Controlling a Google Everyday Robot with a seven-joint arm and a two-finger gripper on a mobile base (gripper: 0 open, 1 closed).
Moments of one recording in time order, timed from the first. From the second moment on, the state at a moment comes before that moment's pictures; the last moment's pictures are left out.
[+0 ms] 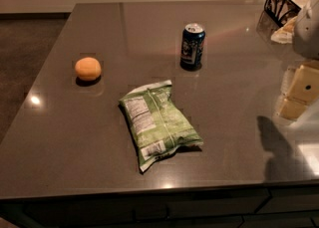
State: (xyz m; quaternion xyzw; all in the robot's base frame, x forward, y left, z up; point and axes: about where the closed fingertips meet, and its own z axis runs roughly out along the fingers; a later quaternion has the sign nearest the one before) arm 0.438 -0.217 0.976 -0.60 0.78 -0.03 0.16
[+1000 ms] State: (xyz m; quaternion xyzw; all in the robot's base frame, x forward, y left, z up) arm 0.497 -0.200 0.974 -0.57 0.79 -0.02 0.22
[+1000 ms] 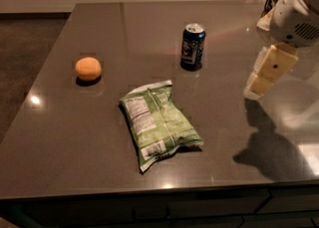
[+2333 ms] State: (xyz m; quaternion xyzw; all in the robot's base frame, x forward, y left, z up) arm 0.660 -0.161 0.952 -0.40 0.85 0.05 0.33
